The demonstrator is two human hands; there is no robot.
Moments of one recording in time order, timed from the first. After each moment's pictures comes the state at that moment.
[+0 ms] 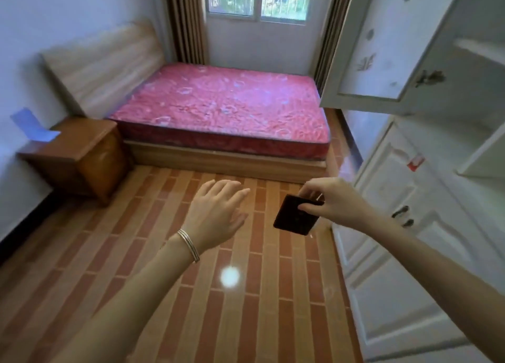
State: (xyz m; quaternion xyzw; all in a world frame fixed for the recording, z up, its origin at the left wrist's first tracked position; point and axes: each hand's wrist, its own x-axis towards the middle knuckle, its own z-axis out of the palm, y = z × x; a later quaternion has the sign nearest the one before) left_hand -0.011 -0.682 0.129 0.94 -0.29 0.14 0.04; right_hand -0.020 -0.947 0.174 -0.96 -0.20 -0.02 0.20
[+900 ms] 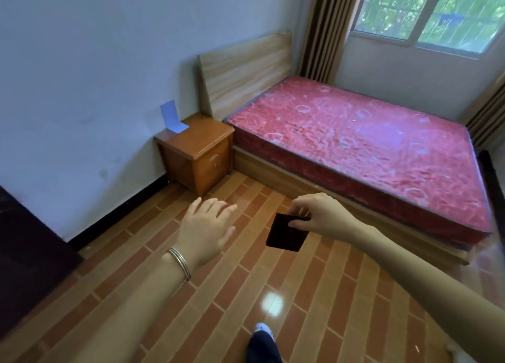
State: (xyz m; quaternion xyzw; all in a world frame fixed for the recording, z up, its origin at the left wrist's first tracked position) left_hand 0.157 -0.328 0.079 0.99 -0.01 0.13 0.01; right_hand 0.280 -0.569 0.135 -0.89 -0.42 0.09 0.16
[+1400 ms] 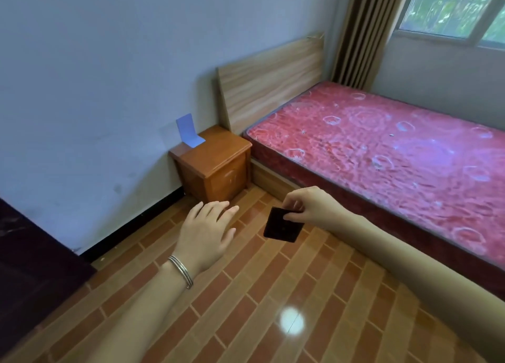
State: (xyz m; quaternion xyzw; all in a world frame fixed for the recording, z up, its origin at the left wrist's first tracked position) left_hand 0.323 -0.315 0.097 0.99 0.07 0.14 0.00; right_hand 0.498 -0.517 0.142 -0.85 -0.48 0.13 0.19
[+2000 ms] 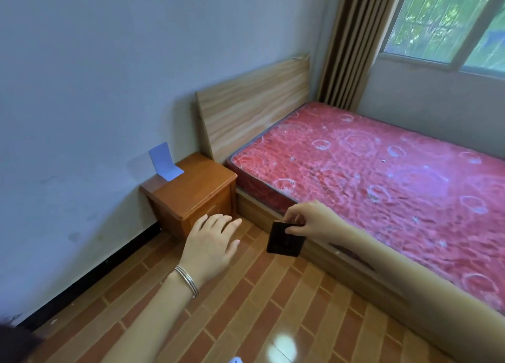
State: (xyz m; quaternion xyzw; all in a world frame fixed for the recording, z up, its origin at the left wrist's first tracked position) left_hand 0.544 -0.233 0.080 0.99 0.03 0.15 0.04; right_hand 0.702 -0.443 0.133 -0.87 -0.45 0.13 0.16
